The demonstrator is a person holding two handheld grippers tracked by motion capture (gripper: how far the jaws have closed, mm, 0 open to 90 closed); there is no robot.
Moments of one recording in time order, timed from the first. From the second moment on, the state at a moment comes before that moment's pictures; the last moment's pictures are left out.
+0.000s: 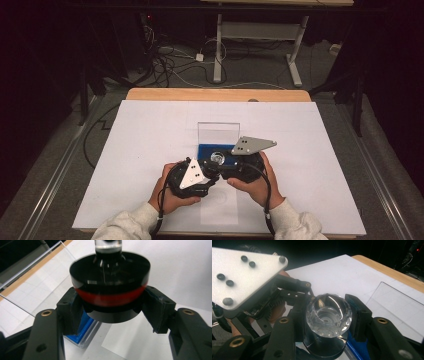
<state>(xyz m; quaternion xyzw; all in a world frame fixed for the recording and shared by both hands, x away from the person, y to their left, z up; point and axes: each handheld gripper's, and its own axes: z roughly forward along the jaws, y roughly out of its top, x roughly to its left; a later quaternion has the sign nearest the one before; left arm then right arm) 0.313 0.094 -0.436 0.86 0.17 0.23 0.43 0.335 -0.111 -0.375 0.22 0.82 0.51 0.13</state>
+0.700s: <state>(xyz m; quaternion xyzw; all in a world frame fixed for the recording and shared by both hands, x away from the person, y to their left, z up) 0.315 0.116 -0.431 0.86 0.17 0.23 0.41 0.335 -0.143 -0.362 0.23 0.82 0.51 0.17</state>
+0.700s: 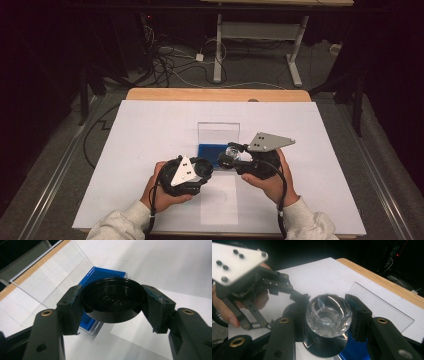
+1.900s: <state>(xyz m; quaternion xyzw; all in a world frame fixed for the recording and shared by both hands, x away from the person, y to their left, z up) 0.294 0.213 -0.430 0.85 0.24 0.26 0.39 0.326 -0.181 -0.366 0.24 0.83 0.47 0.20</state>
